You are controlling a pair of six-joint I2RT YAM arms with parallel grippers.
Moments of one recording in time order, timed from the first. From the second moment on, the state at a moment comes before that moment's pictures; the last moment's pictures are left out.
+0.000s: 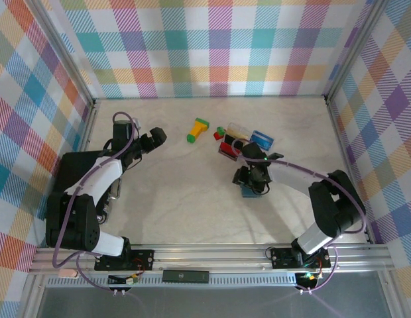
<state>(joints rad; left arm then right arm) -0.10 1.43 0.93 -0.18 0.24 -0.62 0.56 1.60 0.93 -0.58 -0.10 0.86</state>
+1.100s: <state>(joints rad) -0.12 1.43 0.92 -0.27 0.20 -0.64 0.68 1.79 1.14 -0.64 -0.04 0.76</state>
